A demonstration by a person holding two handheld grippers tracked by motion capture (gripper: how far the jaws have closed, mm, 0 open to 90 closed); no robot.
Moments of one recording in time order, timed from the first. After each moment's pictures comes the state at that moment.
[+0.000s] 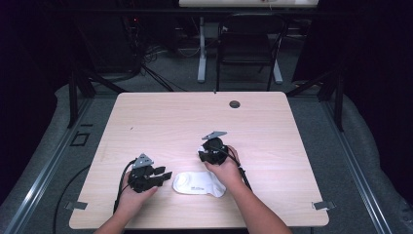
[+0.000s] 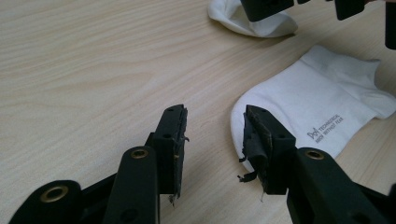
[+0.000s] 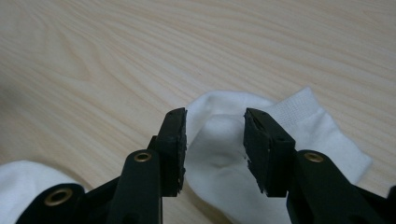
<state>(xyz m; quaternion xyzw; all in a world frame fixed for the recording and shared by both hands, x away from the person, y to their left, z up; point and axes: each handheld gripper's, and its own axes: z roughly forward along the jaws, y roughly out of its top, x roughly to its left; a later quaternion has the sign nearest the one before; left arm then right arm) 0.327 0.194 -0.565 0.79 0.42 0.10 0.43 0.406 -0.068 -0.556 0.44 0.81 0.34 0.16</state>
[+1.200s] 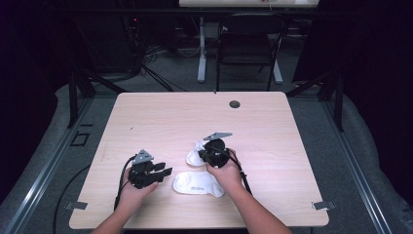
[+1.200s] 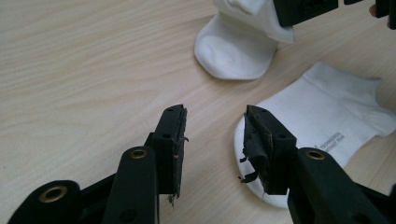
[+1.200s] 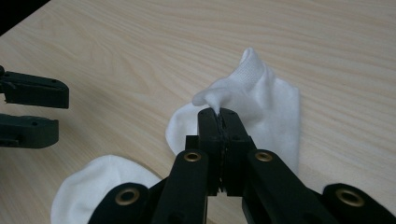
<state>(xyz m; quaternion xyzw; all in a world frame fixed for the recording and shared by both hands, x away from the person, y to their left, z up) 0.336 0.192 -0.555 0.79 0.42 0.11 0.43 0.384 -0.071 -0.534 0.45 0.79 0.39 0.11</state>
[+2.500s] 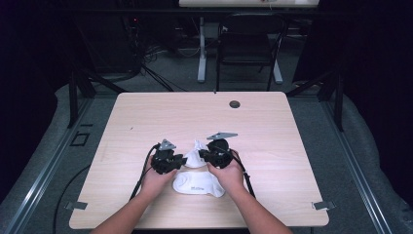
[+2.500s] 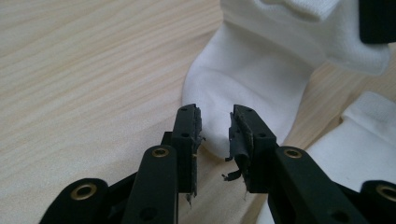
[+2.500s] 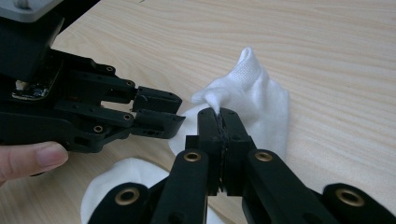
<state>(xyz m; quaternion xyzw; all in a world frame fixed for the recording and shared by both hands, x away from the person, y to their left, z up) 0.387 0.137 -0.575 0.81 0.42 0.11 0.40 0.377 -0.079 -0.527 0.46 0.78 0.42 0.09</state>
